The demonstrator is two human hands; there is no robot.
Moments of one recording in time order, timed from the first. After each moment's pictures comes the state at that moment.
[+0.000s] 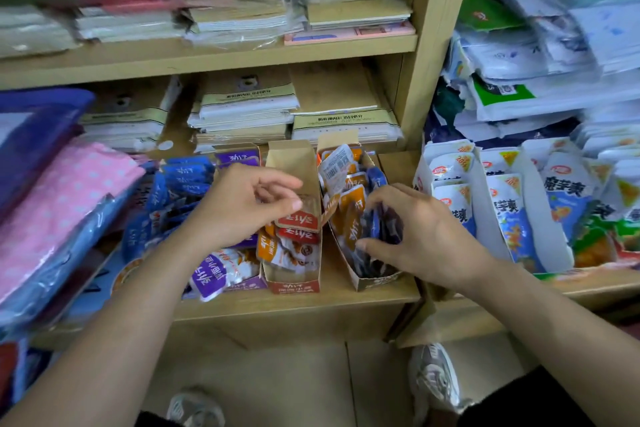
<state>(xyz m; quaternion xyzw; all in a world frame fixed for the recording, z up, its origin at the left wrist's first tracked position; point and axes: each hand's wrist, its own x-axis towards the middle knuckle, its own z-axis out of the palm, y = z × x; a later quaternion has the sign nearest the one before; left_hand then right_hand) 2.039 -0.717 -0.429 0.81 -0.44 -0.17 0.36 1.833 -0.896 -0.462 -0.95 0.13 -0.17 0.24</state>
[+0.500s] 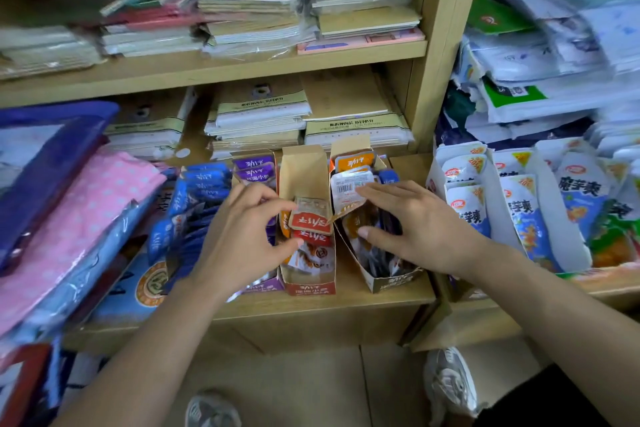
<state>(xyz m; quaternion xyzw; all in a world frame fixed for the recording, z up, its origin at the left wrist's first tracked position) 2.033 -0.684 -0.462 0.84 -0.50 0.08 0.19 1.853 -0.895 -0.459 -0.97 0.12 -0.10 0.17</state>
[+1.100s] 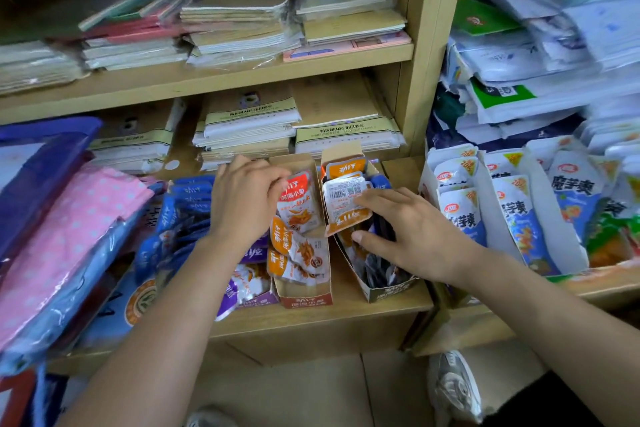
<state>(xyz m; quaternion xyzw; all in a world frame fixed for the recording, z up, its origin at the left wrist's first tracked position) 2.071 -0.745 -0.455 0.86 -0.45 0.15 0.18 1.854 -0.895 -0.459 -0.97 0.14 -0.10 0.19</state>
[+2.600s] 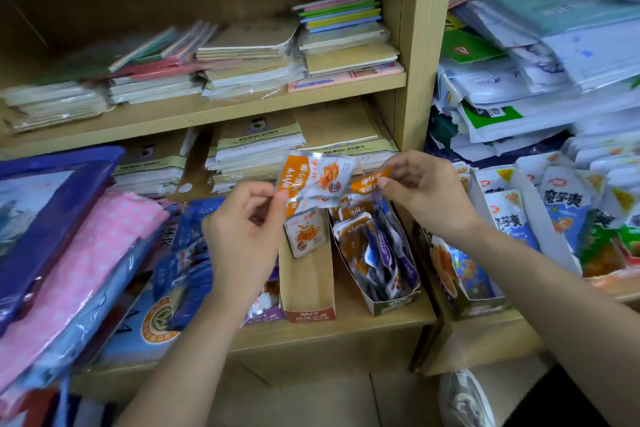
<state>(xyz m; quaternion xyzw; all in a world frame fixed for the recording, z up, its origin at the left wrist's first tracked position) 2.008 -0.714 -0.427 0.74 -0.35 0.15 0.55 1.873 -0.929 -0.436 -0.79 0.20 -0.33 0.48</state>
